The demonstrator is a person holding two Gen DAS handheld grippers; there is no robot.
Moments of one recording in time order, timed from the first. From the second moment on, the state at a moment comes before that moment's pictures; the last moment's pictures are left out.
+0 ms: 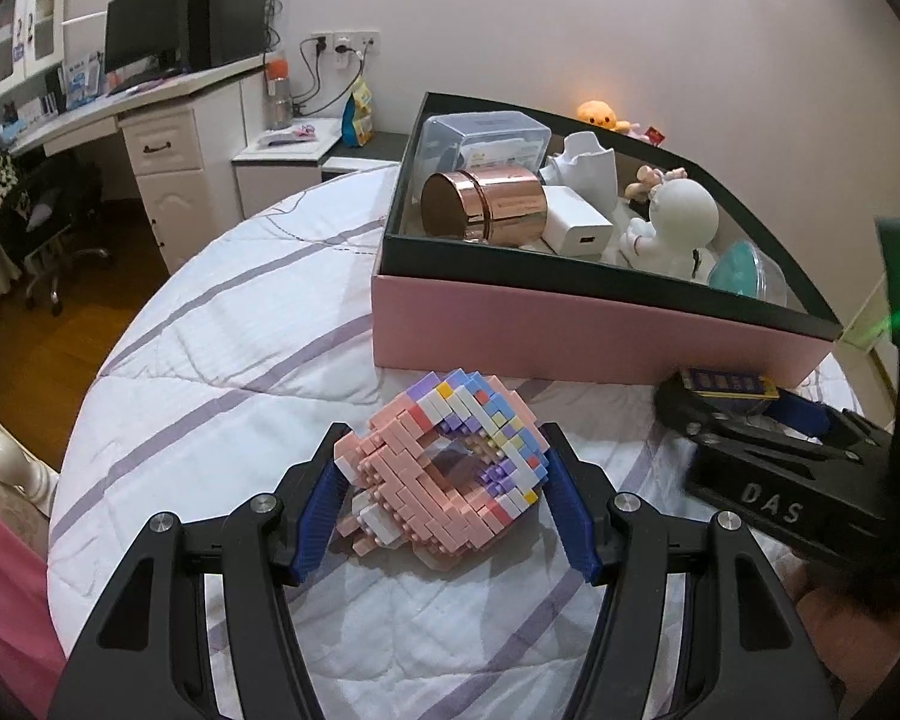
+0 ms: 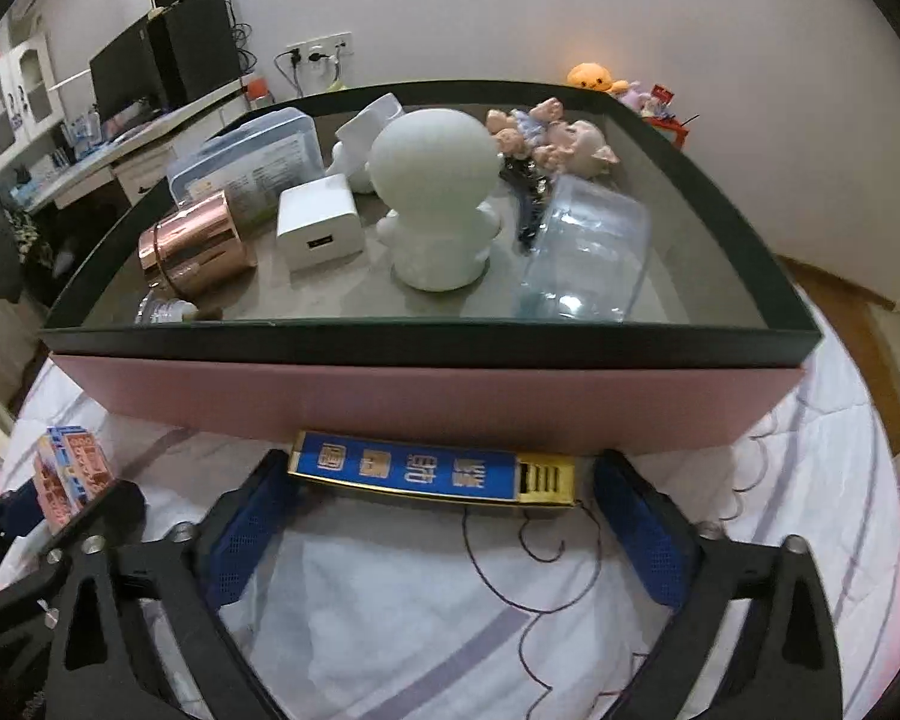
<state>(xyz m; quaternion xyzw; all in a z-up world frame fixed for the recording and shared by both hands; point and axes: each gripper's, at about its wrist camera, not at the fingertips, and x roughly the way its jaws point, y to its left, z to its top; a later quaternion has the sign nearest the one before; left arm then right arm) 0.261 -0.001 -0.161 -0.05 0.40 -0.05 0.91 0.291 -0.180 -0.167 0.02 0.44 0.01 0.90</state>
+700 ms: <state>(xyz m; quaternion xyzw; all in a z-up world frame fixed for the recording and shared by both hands) 0.228 -0.016 -0.114 -0.04 0.36 -0.07 0.93 0.229 -0.217 -0.112 0.06 0.38 0.07 0.92</state>
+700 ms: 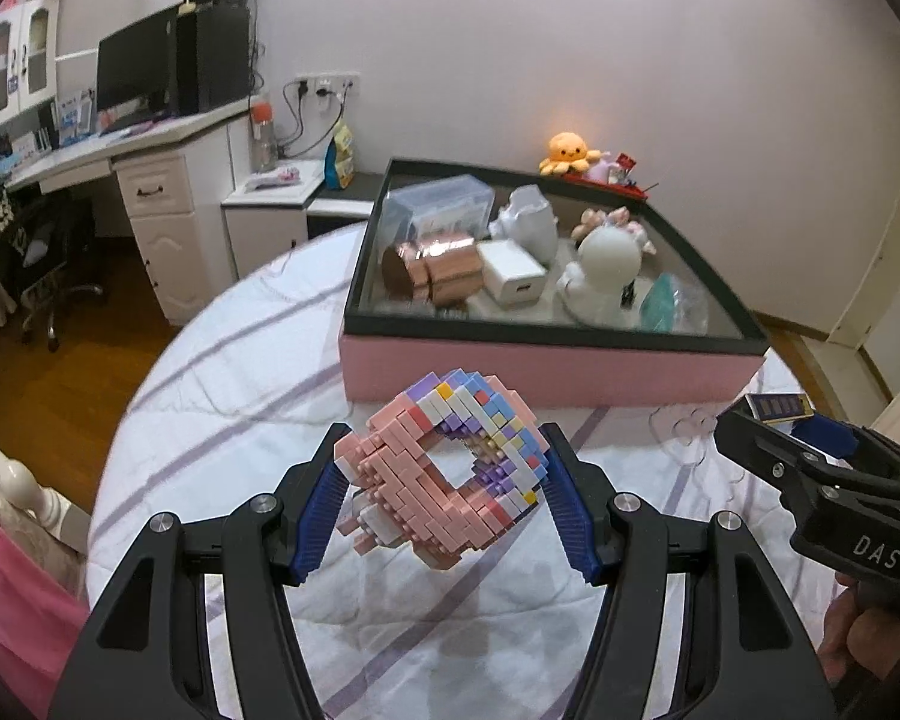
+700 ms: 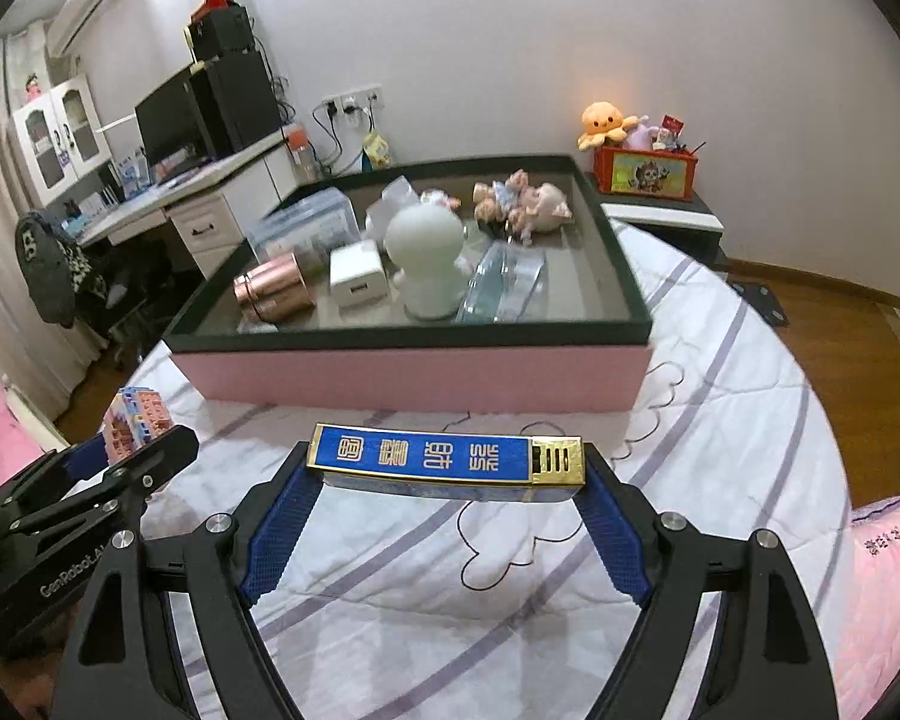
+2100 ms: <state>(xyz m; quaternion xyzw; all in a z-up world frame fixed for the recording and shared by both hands) 0.364 -0.047 -0.082 -0.01 0.33 -0.05 0.94 0.361 -0.242 -0.102 0.05 0.38 0.08 0.92</state>
